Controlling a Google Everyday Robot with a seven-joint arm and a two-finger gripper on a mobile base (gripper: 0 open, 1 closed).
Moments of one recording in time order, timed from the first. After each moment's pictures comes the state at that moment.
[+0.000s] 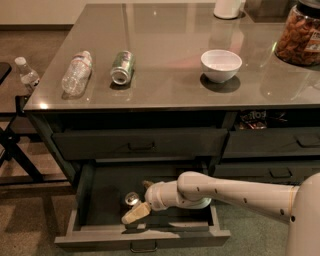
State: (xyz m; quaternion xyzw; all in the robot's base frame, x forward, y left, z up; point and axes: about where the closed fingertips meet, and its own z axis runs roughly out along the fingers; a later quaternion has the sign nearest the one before) arm 0.508 0.091 0.457 -0.45 0.75 0.37 0.32
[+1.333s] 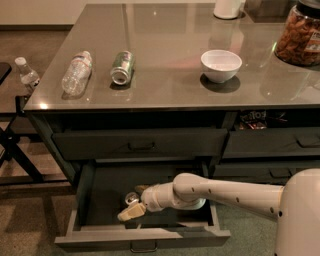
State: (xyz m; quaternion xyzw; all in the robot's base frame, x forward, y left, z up) arm 0.511 0.107 0.438 -0.44 0.75 0.39 0.31
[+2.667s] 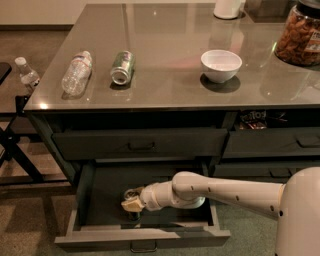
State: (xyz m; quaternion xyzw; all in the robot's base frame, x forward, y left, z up) arm 0.509 0.112 0.447 -0.43 0.75 0.40 0.30
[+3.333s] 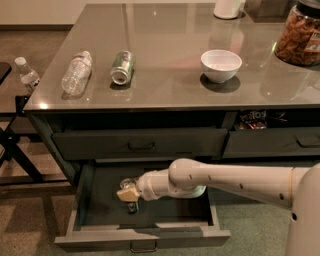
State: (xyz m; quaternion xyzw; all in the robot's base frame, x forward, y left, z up) arm 0.516 0.118 0.513 -0.40 0.78 0.38 0.30
